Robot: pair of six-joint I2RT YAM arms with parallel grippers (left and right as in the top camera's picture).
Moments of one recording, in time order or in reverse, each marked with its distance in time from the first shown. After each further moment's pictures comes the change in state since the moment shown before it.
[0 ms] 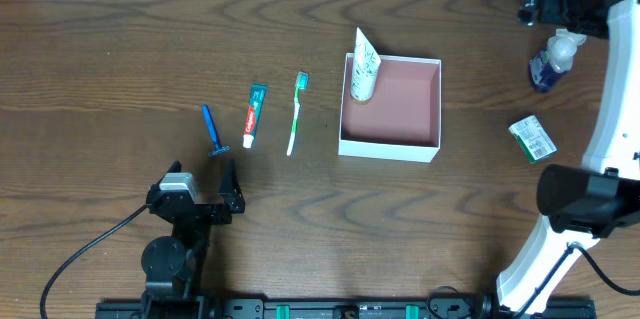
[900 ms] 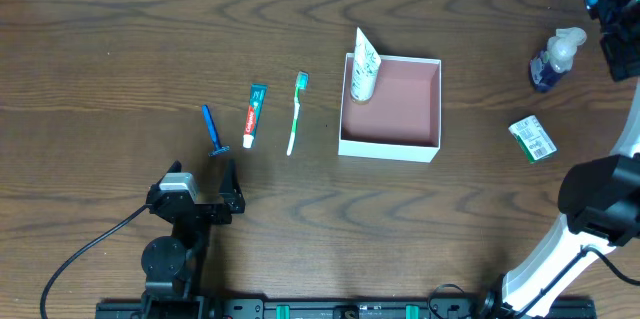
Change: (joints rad) left arm 0.000 0.000 0.000 0.000 0.000 0.000; right arm -0.174 0.001 -0.236 0.196 0.171 0.890
